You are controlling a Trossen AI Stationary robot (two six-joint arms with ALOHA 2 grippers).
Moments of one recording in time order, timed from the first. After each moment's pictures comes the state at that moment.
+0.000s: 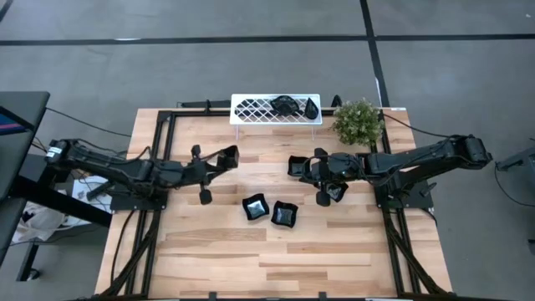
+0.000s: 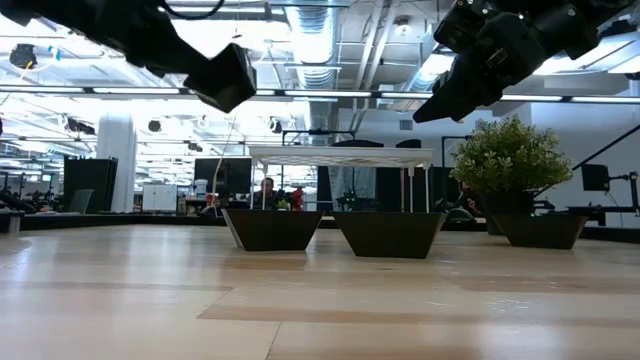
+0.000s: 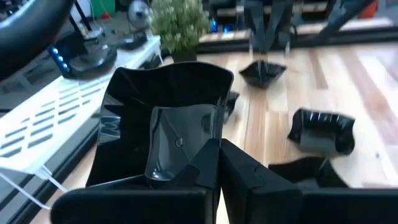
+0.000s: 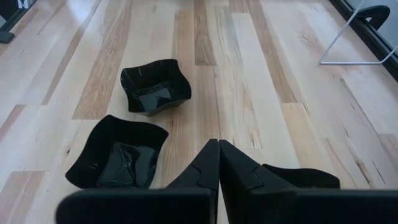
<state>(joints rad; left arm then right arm) -0.23 0.95 0.46 0.00 -0.51 0.06 0.04 1.10 0.58 -0.02 0.08 -0.01</state>
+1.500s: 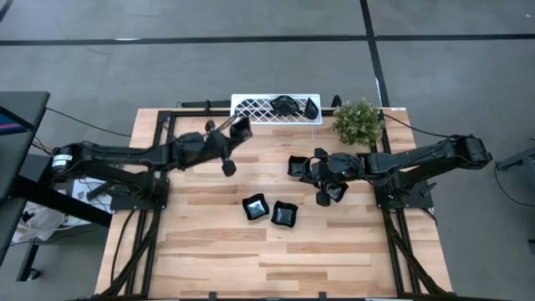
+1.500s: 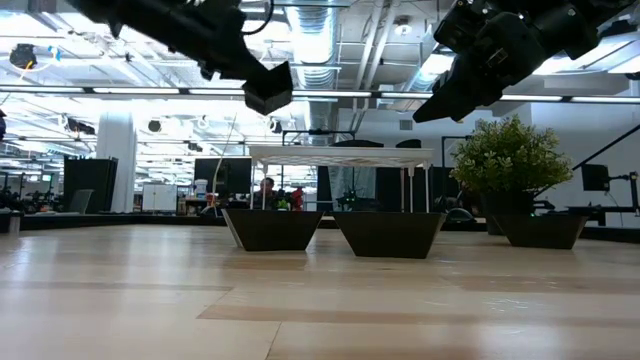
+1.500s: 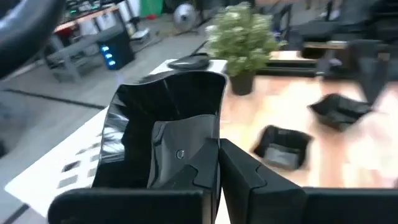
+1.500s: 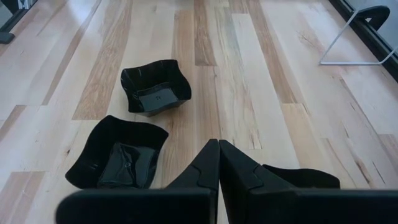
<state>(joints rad) 0.11 1.25 0.64 0.21 -0.36 0.14 0.04 1.10 0.58 -0.01 0.08 -0.01</state>
